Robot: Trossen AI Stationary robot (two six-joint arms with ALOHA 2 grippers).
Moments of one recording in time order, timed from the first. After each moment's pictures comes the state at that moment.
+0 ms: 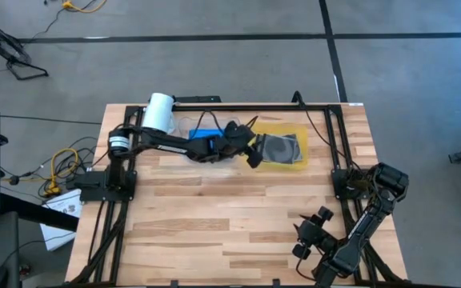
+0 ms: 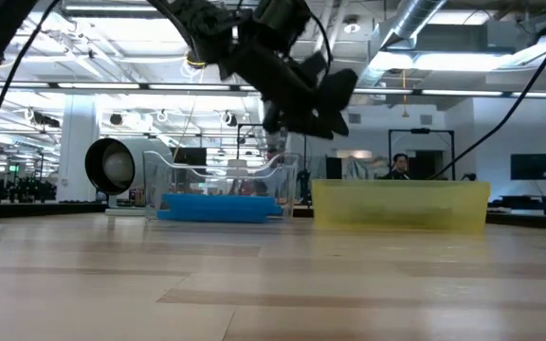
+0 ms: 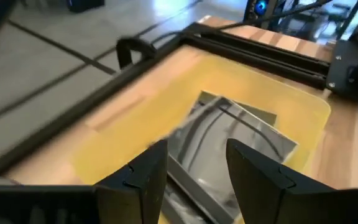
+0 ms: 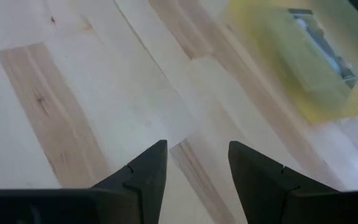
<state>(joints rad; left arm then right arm) 0.14 1.98 1.33 0.23 -0.40 -0.22 1.05 1.88 1.21 -1.30 0.74 1.64</state>
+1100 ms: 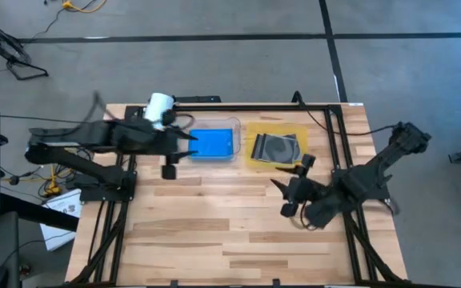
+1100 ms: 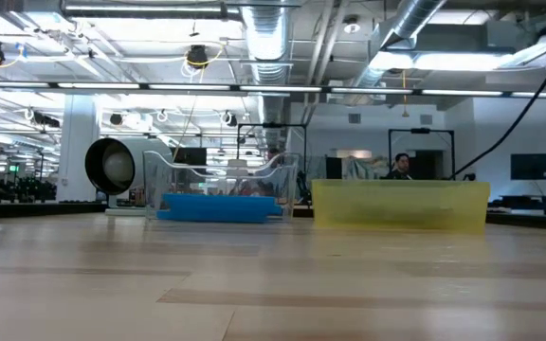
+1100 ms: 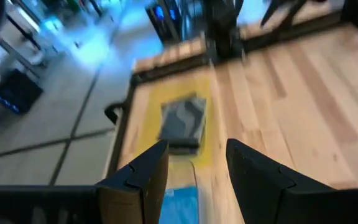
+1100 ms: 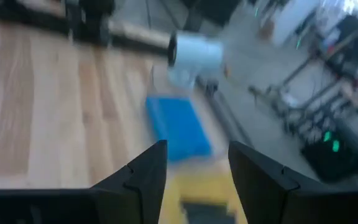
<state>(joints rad) -0.07 1.11 1.33 -0.67 -0.25 0.28 0.64 1.33 1.21 -0.79 1.04 0.29</state>
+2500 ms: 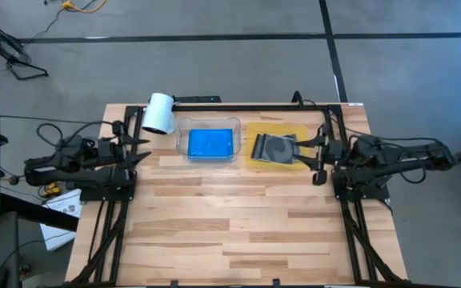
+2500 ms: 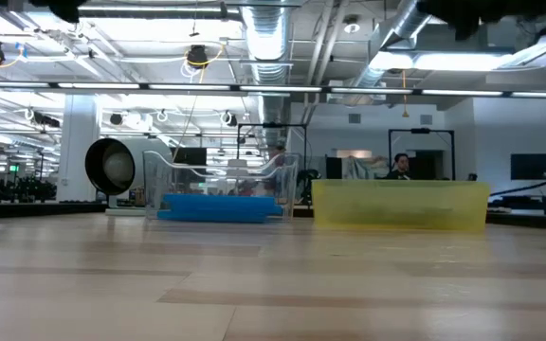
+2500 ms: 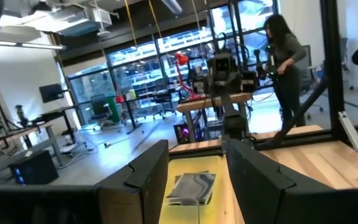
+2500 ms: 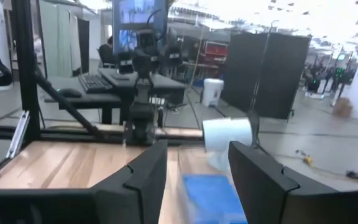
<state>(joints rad) -0.02 0.10 0.50 -0.22 -0.17 0.25 0.10 0.49 0.47 0.07 0.23 -0.19</state>
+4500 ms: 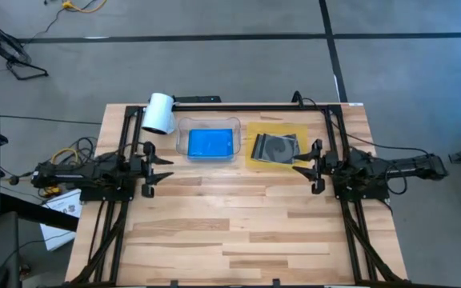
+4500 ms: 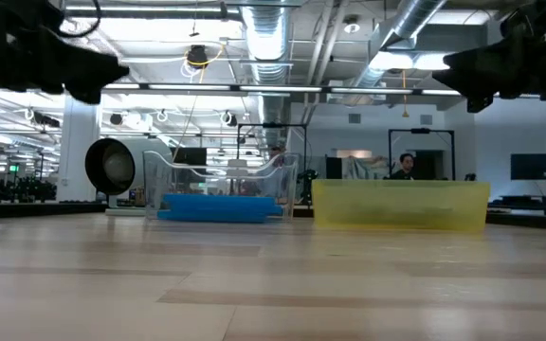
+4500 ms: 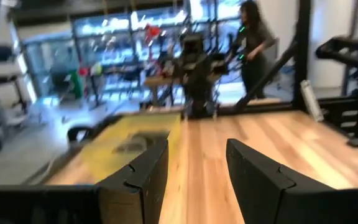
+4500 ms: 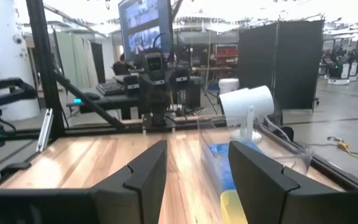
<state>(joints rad) -0.01 0.00 0.01 0.10 -0.05 0.11 0.05 0.19 0.01 0.28 0.13 -0.02</state>
